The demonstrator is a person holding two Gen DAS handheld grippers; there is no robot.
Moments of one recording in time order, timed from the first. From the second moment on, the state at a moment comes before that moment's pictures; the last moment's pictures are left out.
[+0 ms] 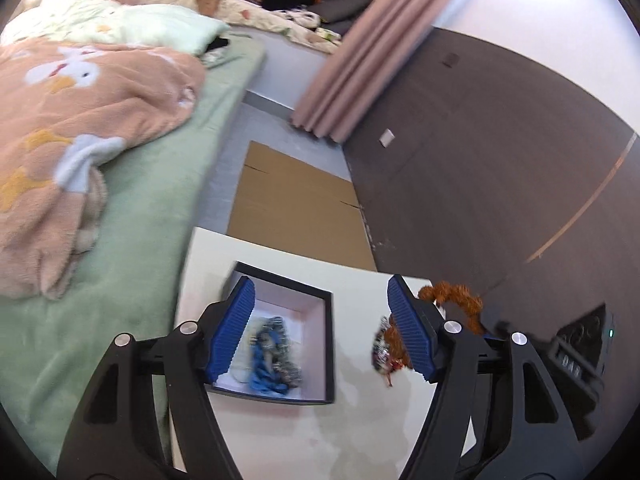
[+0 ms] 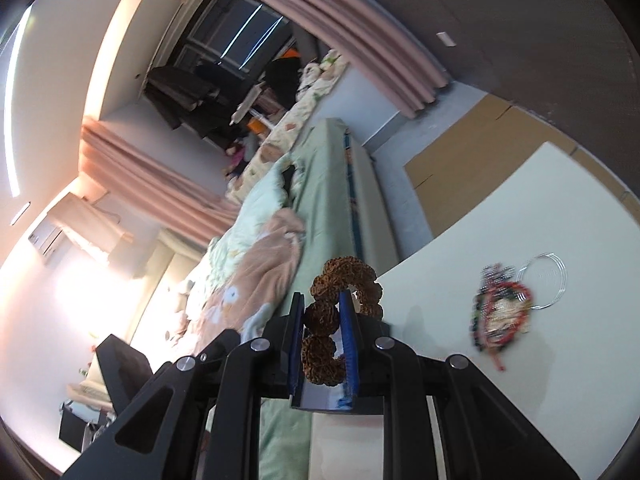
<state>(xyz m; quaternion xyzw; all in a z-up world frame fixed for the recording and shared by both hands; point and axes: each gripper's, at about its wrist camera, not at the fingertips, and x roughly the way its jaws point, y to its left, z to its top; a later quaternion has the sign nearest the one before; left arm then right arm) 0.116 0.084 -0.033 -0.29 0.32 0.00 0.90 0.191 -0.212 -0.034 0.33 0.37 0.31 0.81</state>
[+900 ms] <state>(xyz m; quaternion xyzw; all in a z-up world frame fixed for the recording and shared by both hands) 0.103 0.129 -0.038 -0.32 0.32 0.05 0.89 0.195 -0.170 -0.041 0.28 0.43 0.28 0.81</state>
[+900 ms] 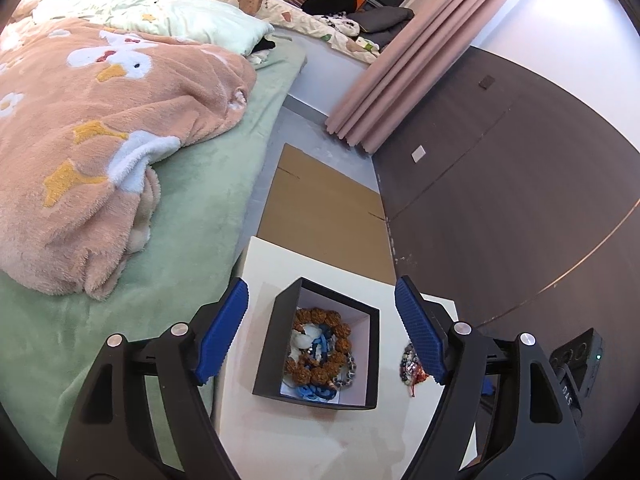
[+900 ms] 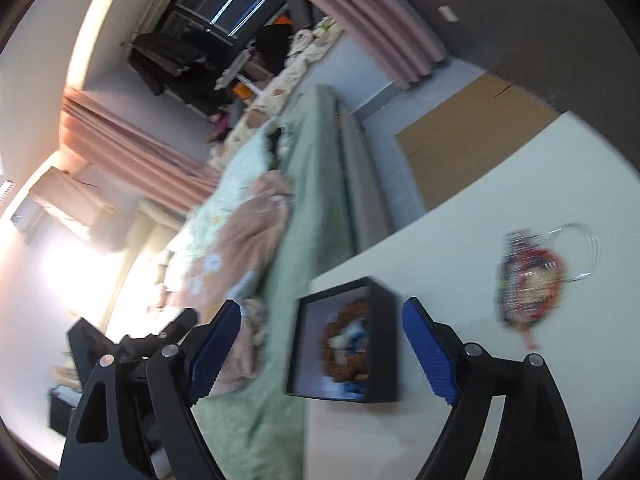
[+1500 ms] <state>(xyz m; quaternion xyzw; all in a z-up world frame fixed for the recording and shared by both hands) 0.123 0.058 -0.041 -0.26 0.35 0.02 0.90 0.202 -0.262 -0.039 0.23 0.46 0.18 0.84</state>
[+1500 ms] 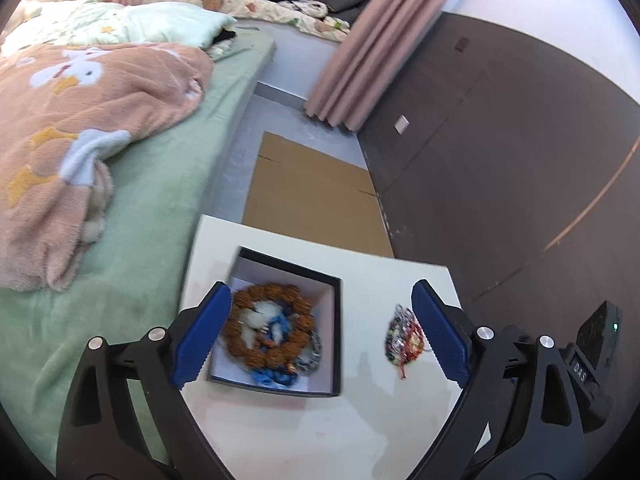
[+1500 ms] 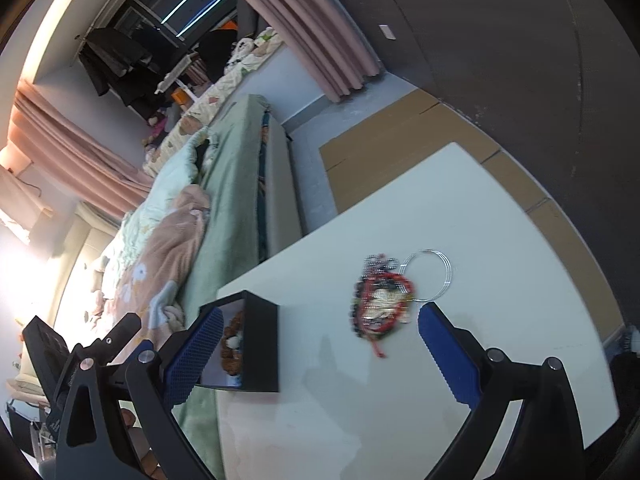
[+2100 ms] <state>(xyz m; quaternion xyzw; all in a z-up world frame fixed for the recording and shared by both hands) 0.165 -0.050 -0.075 -0.19 0.42 -0.07 0.89 0.219 -0.324 -0.059 0.26 0.50 0.12 0.82</state>
